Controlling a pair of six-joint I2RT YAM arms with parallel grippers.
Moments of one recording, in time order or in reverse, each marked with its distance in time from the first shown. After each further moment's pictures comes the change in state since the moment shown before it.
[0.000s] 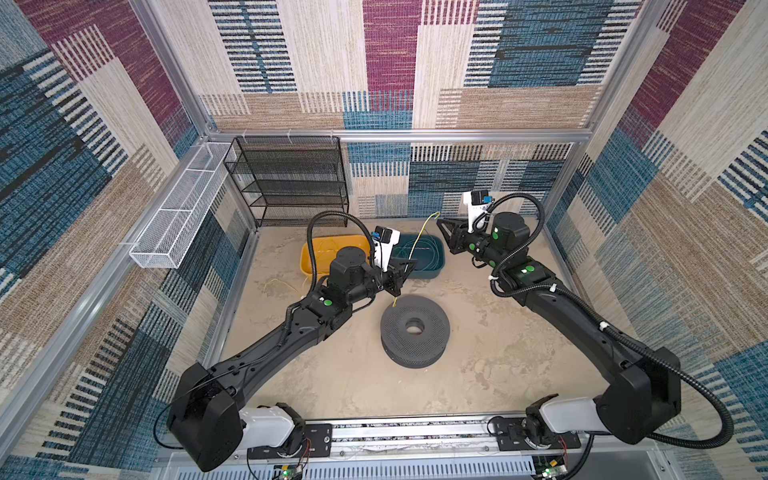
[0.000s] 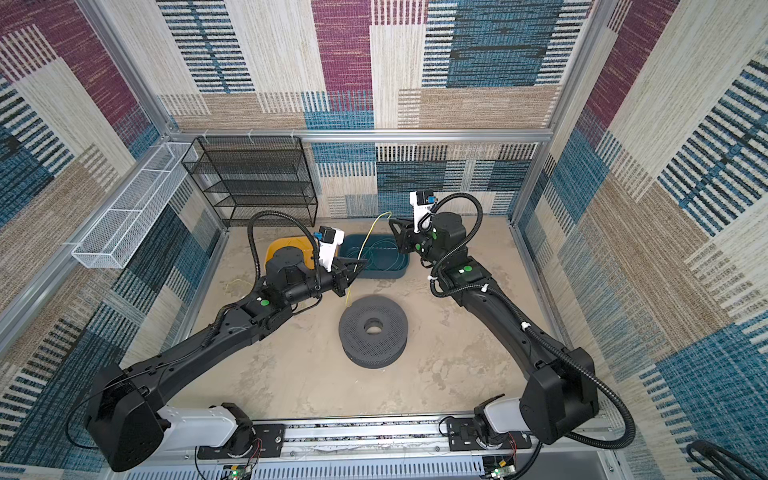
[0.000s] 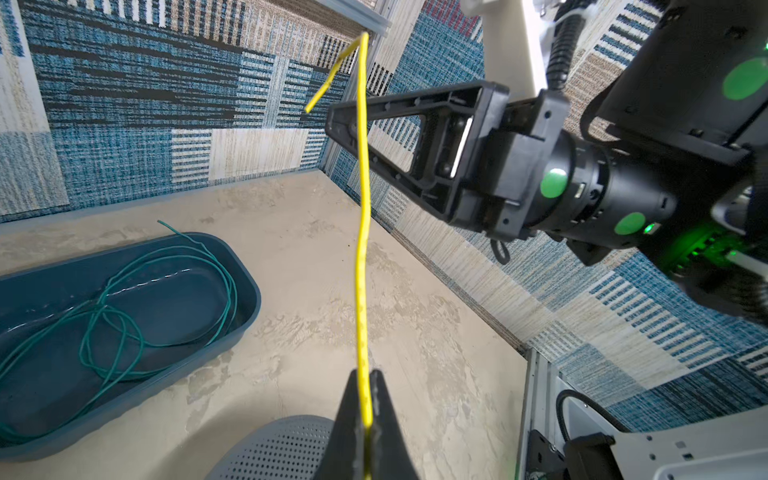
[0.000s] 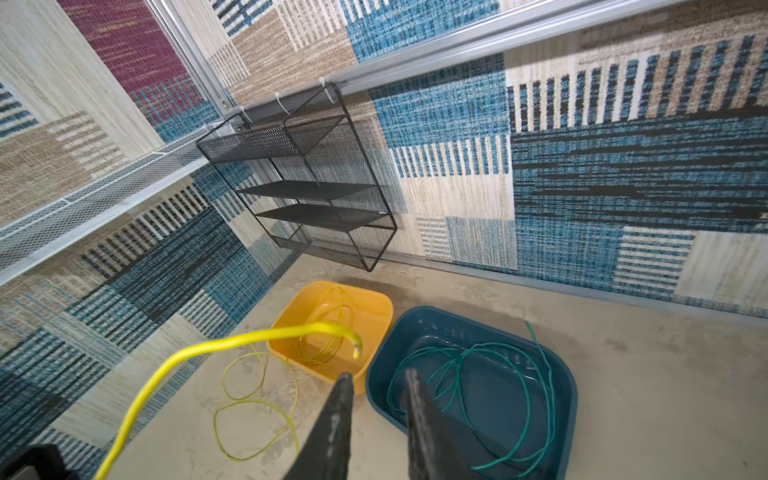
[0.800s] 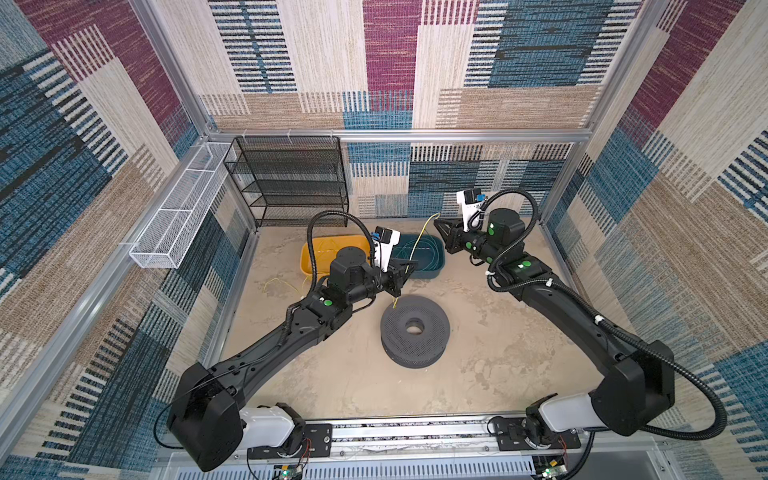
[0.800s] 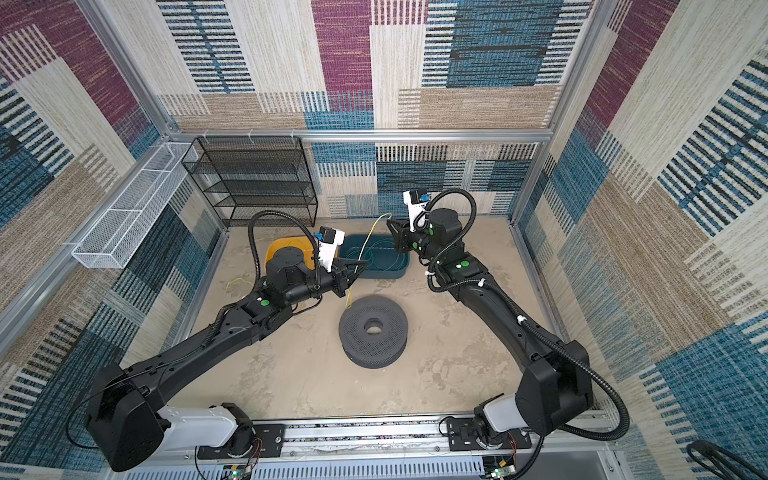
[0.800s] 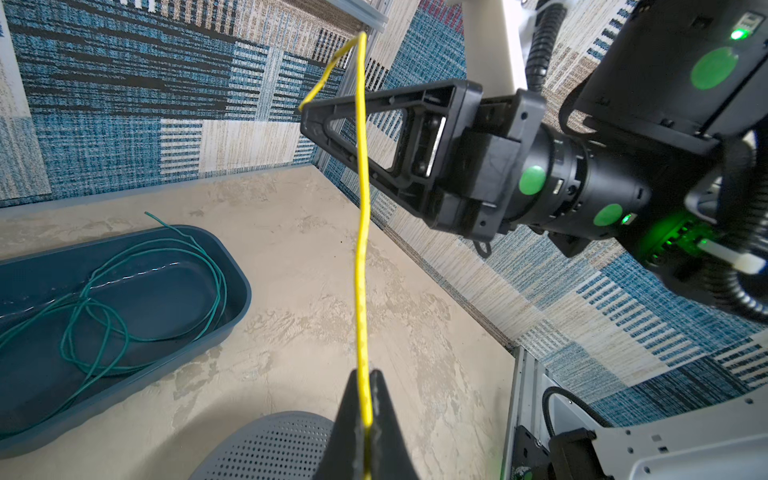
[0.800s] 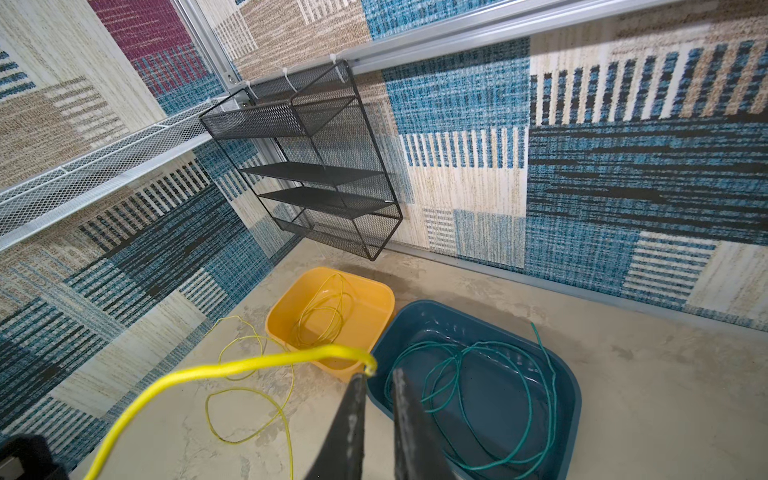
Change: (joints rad) left arm 0.000 0.001 -0.003 0.000 0.014 -0.021; right arm 0.006 0.046 0.057 -0.035 -0.053 -0.046
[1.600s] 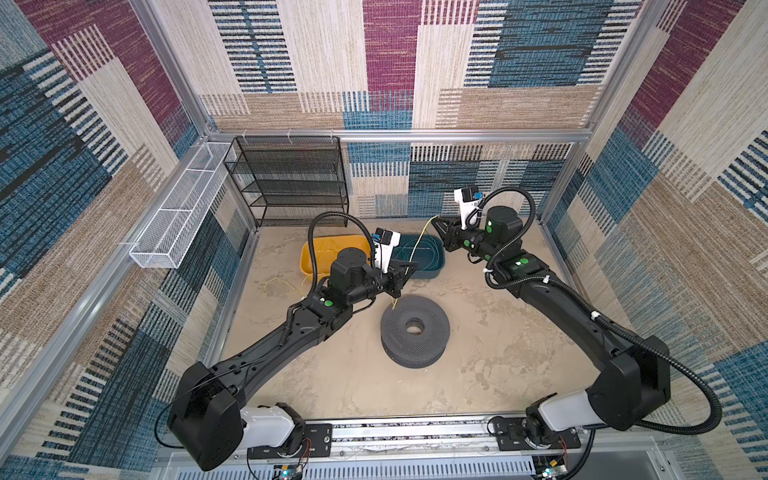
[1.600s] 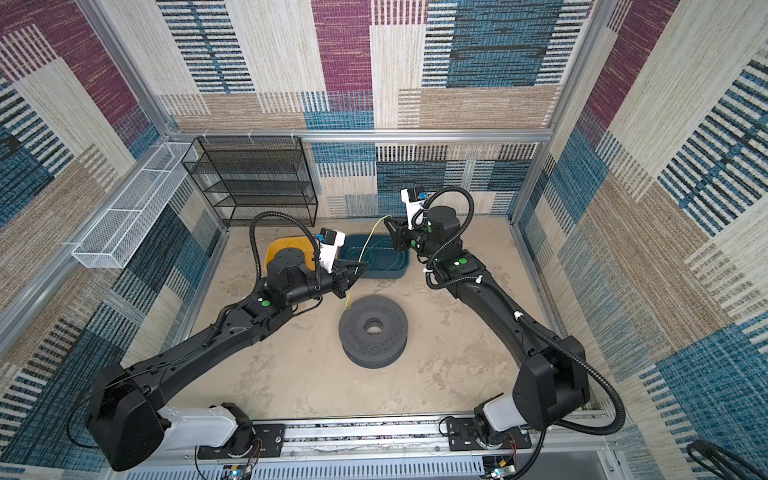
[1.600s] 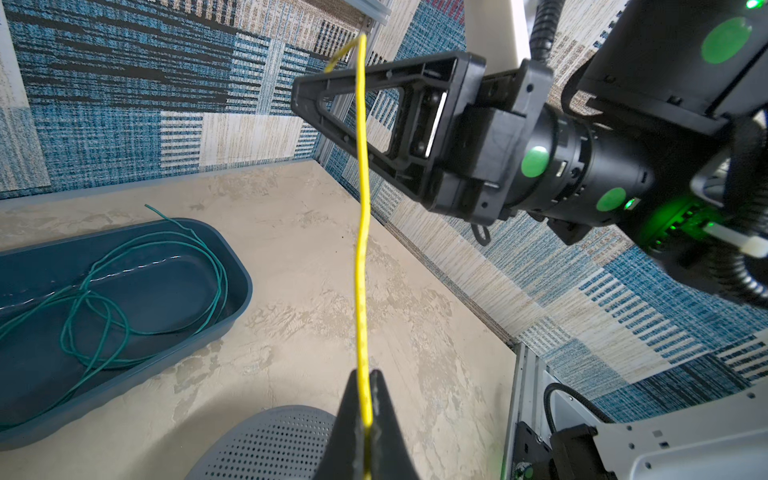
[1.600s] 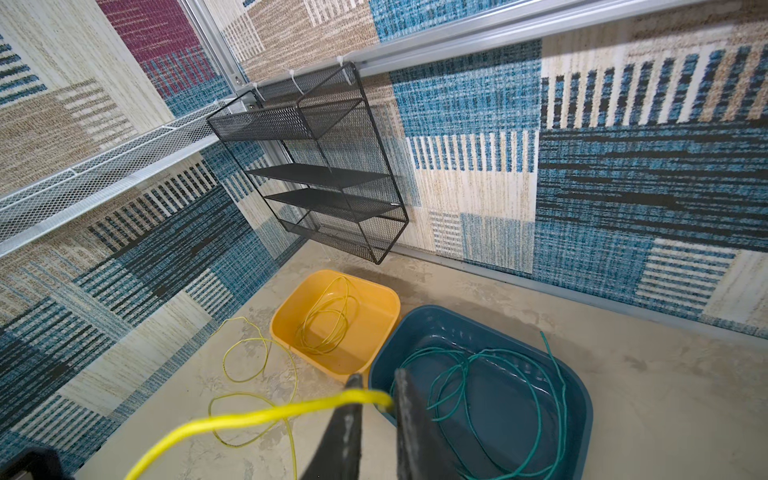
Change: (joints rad) left arm 0.000 0.003 -0.010 0.000 0.001 0.000; right arm 0.000 0.026 0.026 0.007 -0.013 0.007
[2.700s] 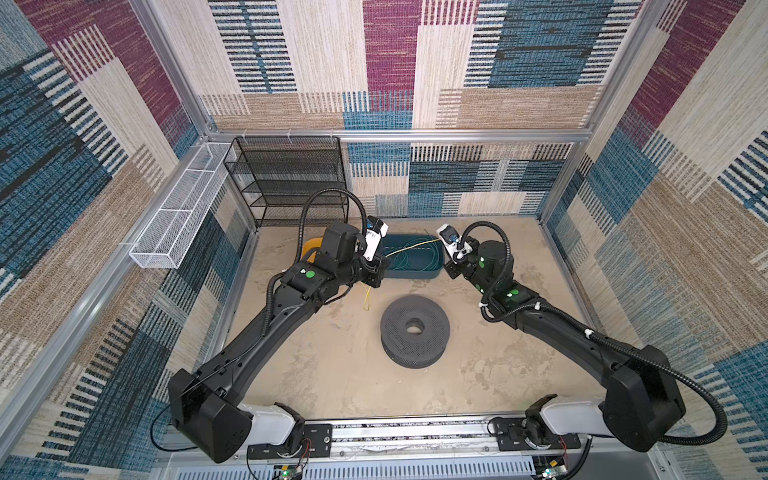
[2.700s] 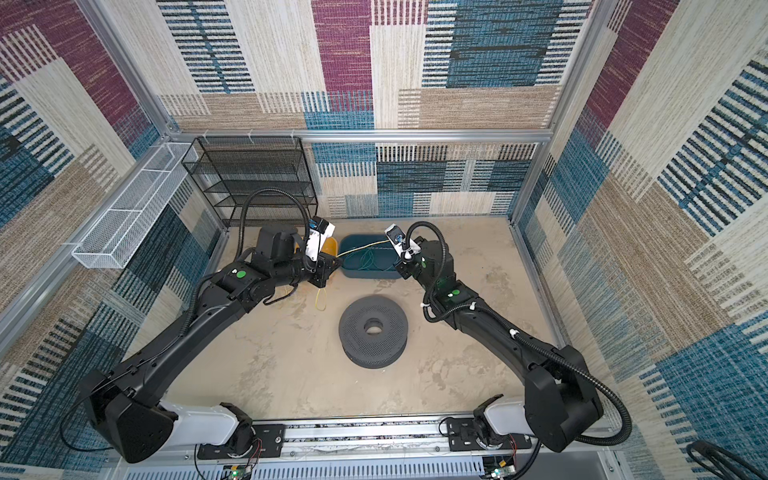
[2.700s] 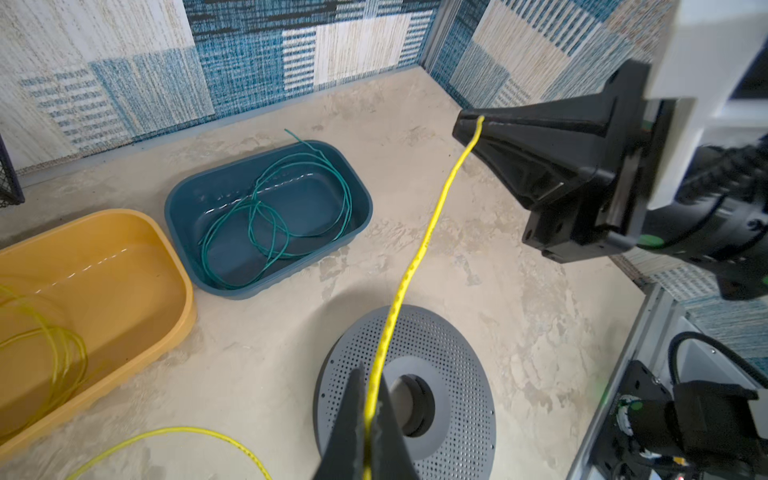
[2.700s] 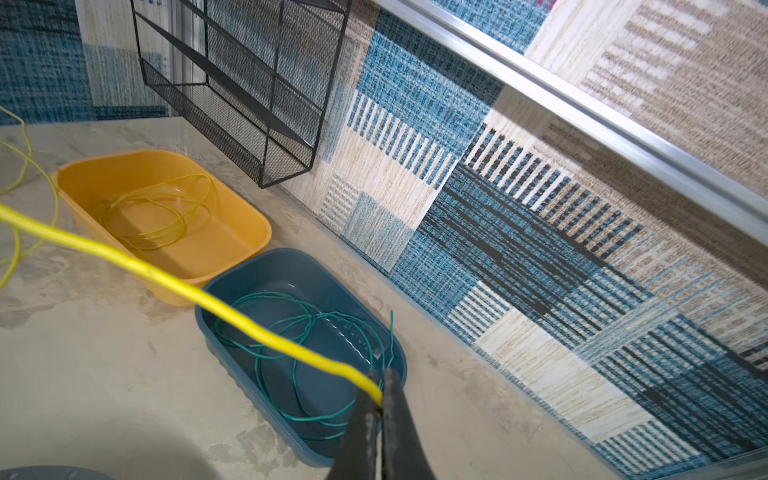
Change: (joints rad) left arm 0.120 0.053 0.361 -0.737 -0.137 0.301; right arm 0.084 -0.117 -0.362 0.255 0.364 -0.721
